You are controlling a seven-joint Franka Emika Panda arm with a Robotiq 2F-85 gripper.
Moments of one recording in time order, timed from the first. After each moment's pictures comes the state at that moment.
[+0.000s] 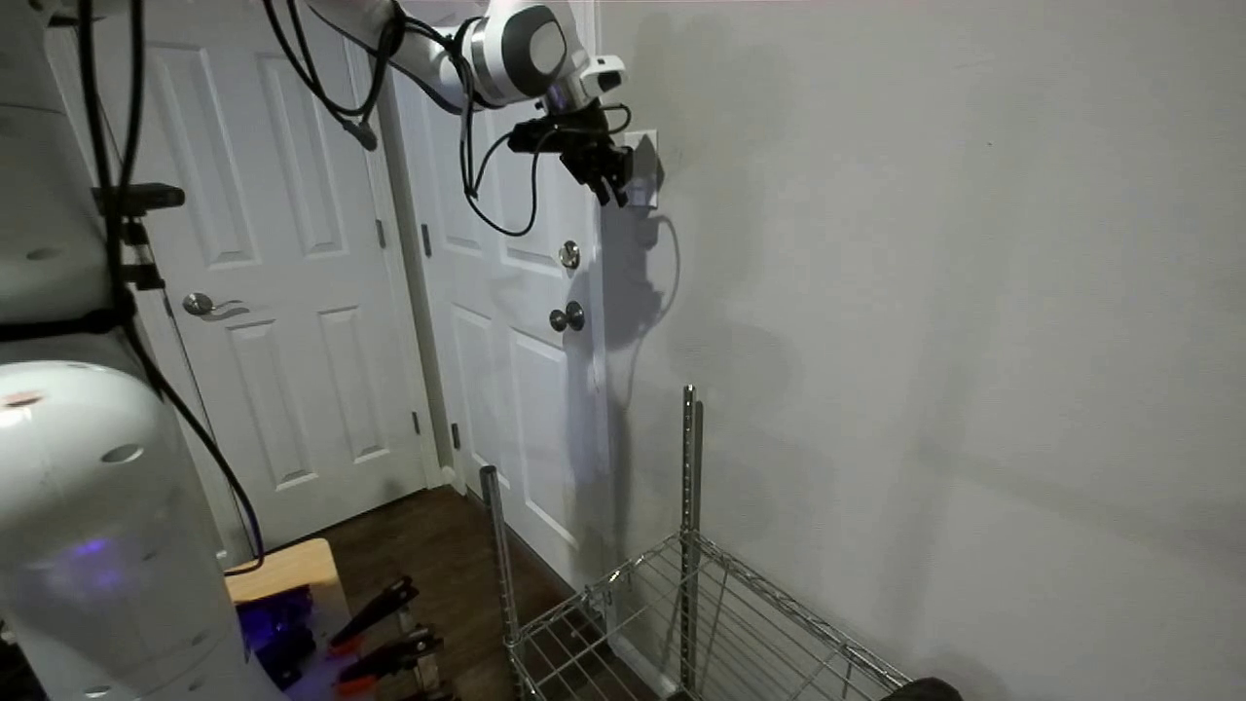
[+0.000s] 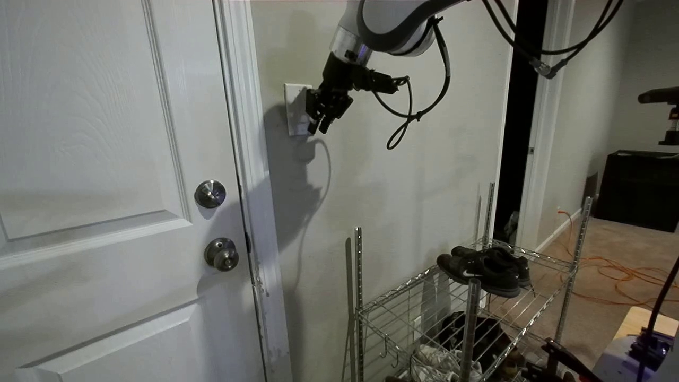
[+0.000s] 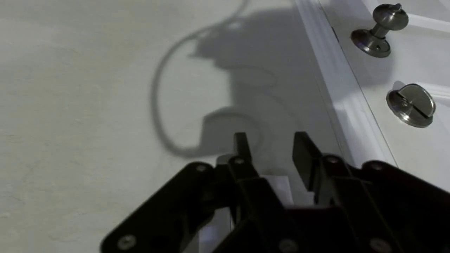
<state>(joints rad) 0.20 0.02 0.19 -1.83 -0.06 2.44 0.18</state>
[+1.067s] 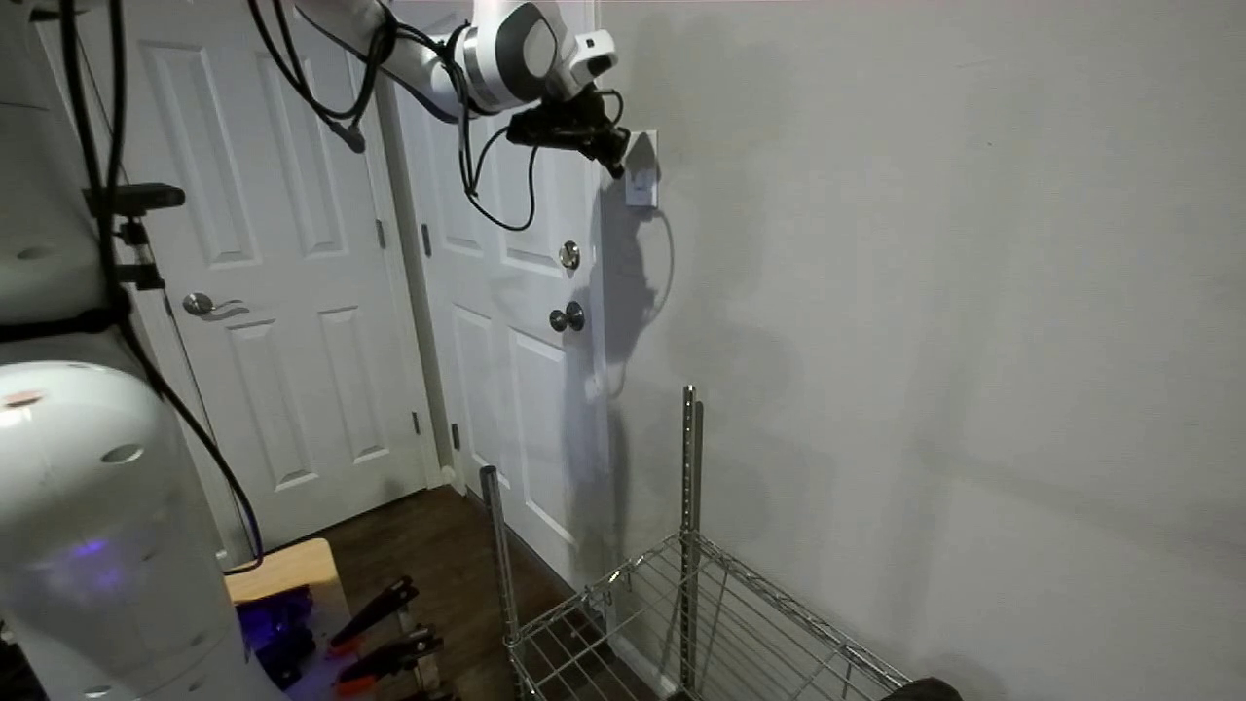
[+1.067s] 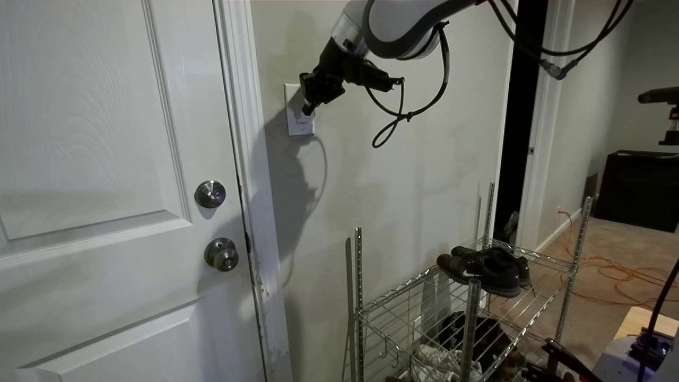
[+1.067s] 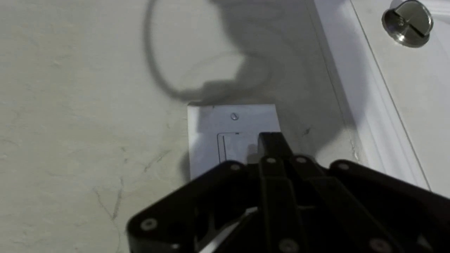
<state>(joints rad) 0.20 -0.01 0.19 -1.88 -0.11 2.68 0.30</state>
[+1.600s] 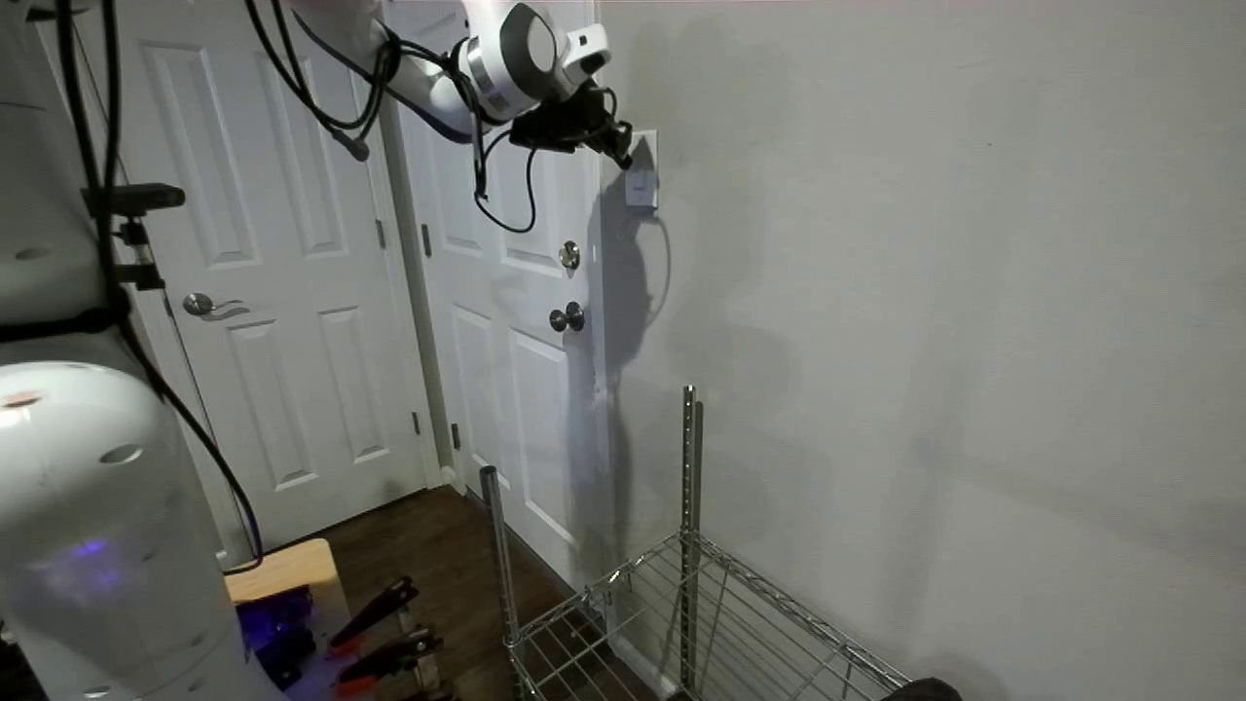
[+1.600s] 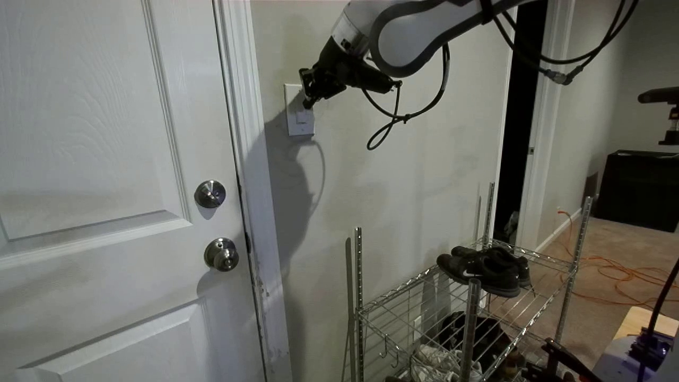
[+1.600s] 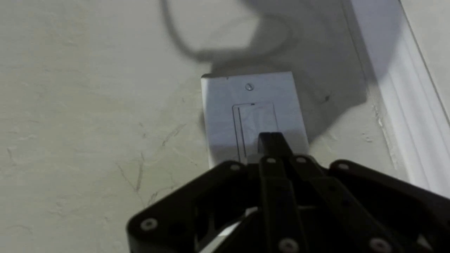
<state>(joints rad) 0.20 -0.01 0.18 -1.90 -0.35 2.78 0.59</state>
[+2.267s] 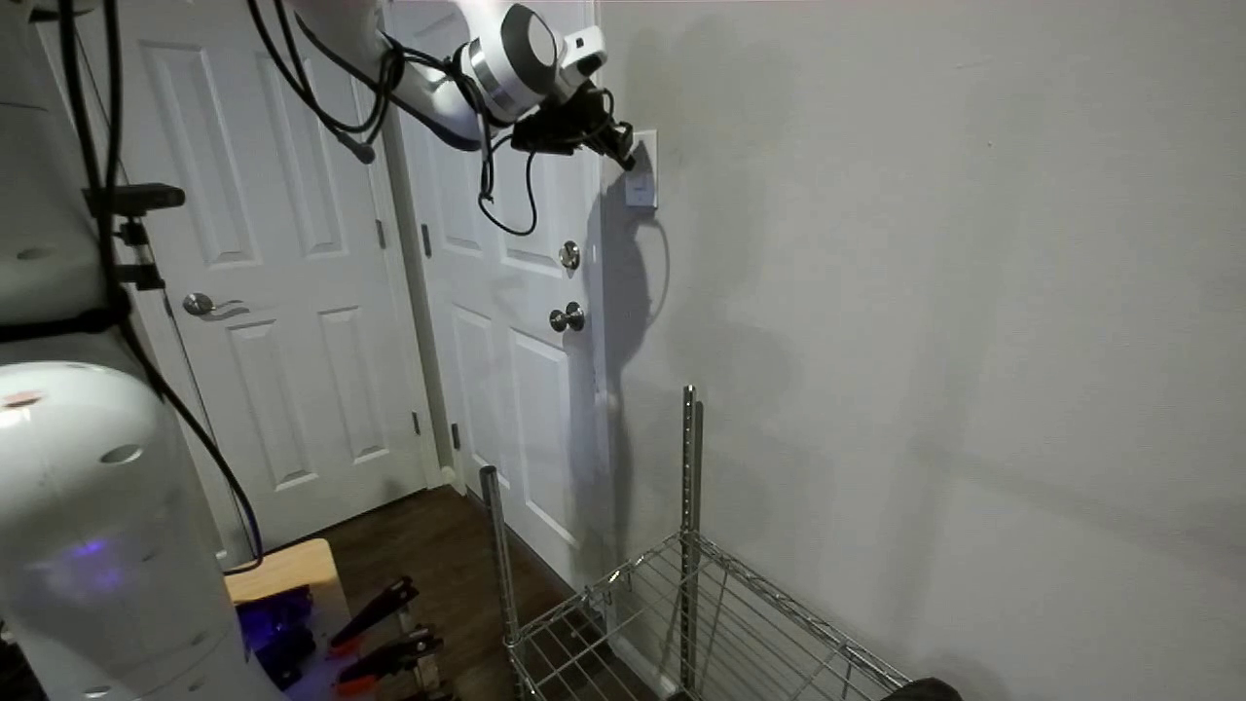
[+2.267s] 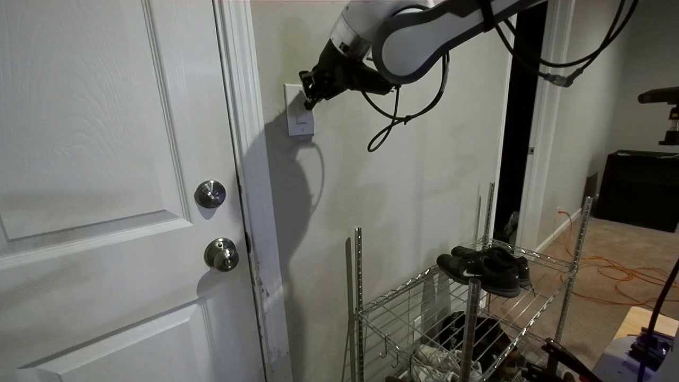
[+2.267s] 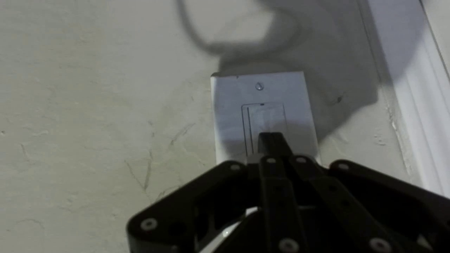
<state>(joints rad) 0.20 -0.01 0.18 -1.90 -0.47 2.77 0.69</state>
